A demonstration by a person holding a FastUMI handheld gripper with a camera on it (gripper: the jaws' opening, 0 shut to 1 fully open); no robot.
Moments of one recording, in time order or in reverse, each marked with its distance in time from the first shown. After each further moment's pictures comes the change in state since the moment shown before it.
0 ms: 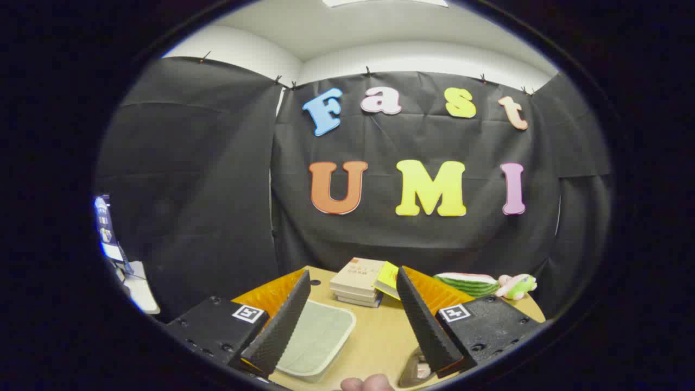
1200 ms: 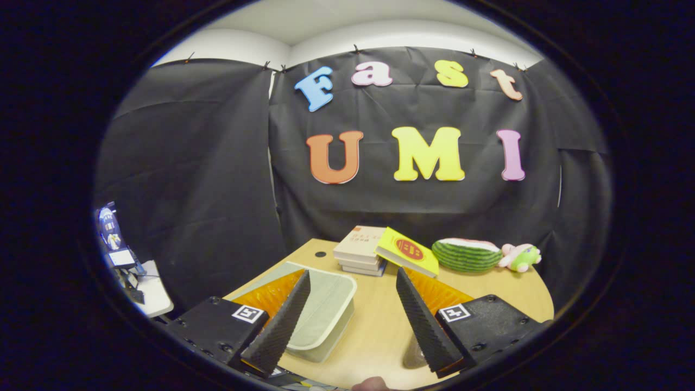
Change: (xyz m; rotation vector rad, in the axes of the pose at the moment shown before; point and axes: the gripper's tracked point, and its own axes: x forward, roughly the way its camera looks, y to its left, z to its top) arm -0.035 -0.011 -0.060 0.088 0.197 0.044
